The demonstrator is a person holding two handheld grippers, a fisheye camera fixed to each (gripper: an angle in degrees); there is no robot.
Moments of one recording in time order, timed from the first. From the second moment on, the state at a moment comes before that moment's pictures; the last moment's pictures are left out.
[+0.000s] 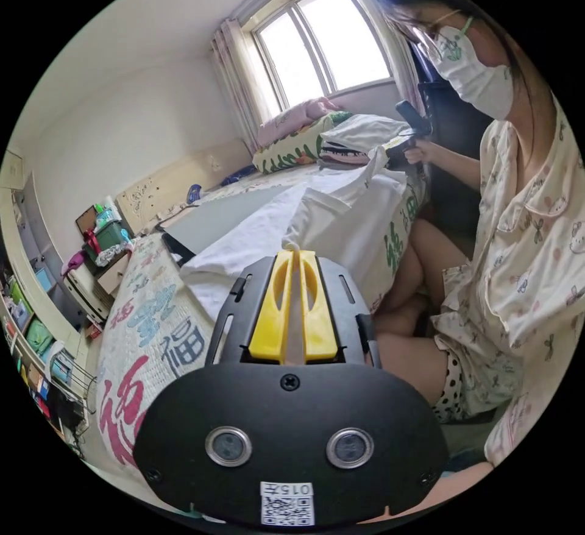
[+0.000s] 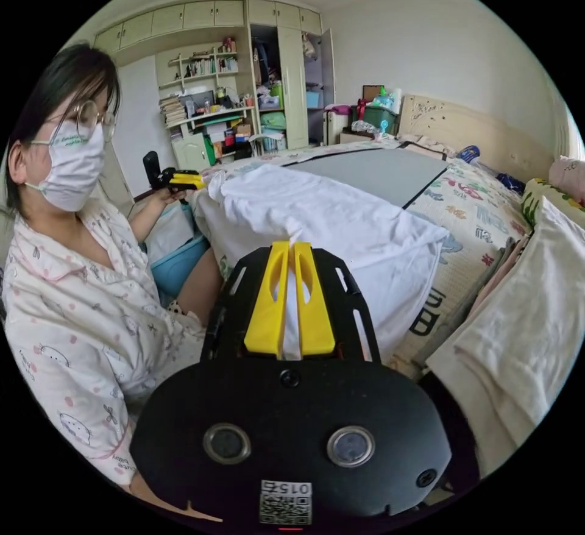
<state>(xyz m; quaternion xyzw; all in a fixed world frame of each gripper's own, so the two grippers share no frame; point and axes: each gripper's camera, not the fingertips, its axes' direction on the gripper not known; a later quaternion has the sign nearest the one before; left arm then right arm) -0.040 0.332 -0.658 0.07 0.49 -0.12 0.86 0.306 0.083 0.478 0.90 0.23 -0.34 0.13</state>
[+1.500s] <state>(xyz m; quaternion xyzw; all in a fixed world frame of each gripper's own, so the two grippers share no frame) -0.252 0.183 -0.197 -0.17 0.51 -0.52 0.66 0.366 0.397 0.139 0.96 -0.08 -0.19 0.18</state>
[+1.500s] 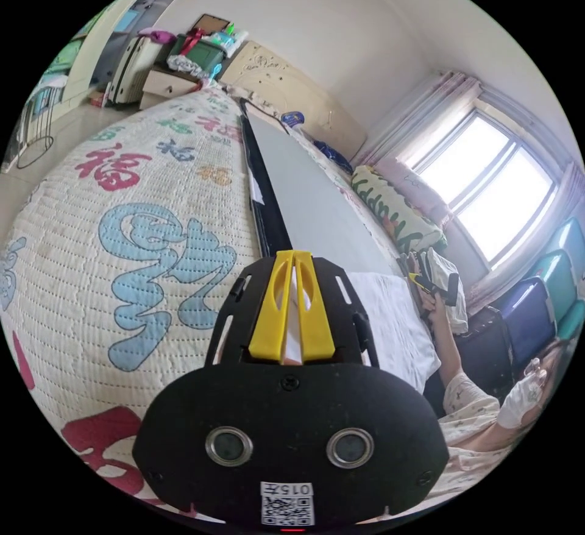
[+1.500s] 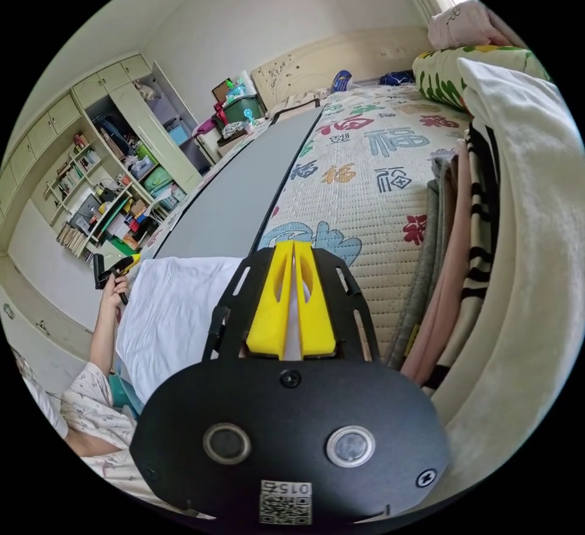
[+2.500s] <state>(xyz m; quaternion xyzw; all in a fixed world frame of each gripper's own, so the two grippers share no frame) -0.291 0.219 -0.207 -0.18 0.54 -0.54 0.62 0.369 0.394 0.133 0.96 -0.08 -0.19 0.20</state>
